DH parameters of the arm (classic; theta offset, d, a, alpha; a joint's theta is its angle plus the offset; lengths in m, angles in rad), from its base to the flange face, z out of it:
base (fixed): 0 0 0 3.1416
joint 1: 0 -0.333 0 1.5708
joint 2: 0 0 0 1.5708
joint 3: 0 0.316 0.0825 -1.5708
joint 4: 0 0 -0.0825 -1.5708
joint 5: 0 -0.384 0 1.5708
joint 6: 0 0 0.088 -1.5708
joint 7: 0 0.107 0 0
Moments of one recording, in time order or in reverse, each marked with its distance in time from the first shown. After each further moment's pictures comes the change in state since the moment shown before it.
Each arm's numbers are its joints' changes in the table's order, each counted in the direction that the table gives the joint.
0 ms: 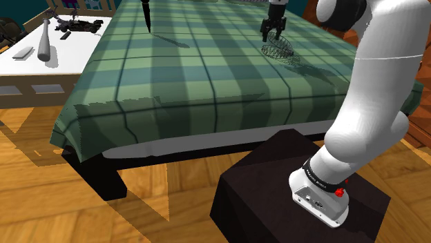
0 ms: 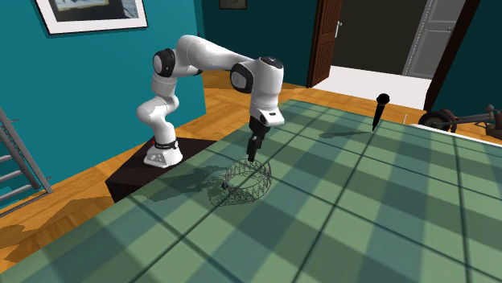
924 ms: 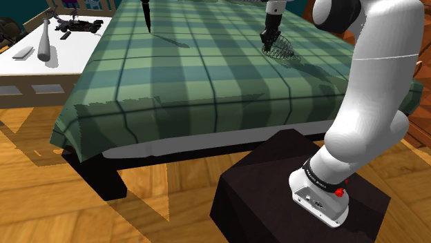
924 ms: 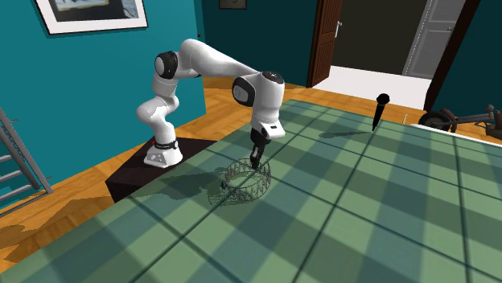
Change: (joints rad) arm 0.002 0.031 0.005 0.061 -0.009 -0.090 -0.004
